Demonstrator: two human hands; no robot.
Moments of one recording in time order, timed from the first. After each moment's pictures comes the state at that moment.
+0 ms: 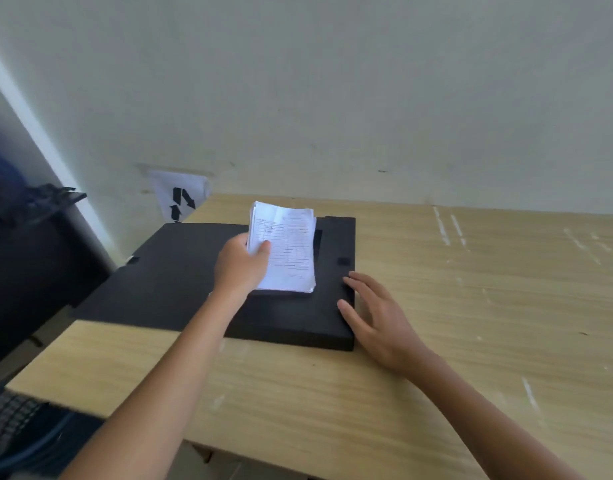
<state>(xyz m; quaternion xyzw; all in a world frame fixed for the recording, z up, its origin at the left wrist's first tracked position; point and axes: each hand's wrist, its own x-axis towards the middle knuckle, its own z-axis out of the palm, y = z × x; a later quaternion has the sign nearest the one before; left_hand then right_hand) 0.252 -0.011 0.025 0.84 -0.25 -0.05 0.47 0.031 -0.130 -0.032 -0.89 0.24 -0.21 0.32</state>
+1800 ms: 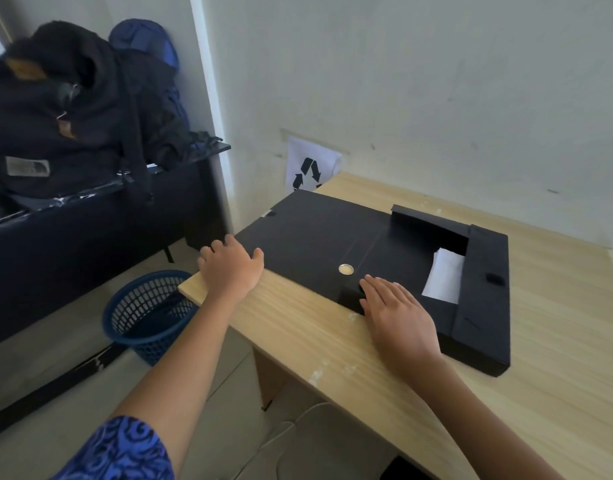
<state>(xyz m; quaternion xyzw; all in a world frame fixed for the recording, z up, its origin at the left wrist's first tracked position) 0.356 0.197 -0.029 0.98 -0.02 0.05 0.16 0.154 -0.004 -0.042 -0.97 0.08 -0.20 -0.06</state>
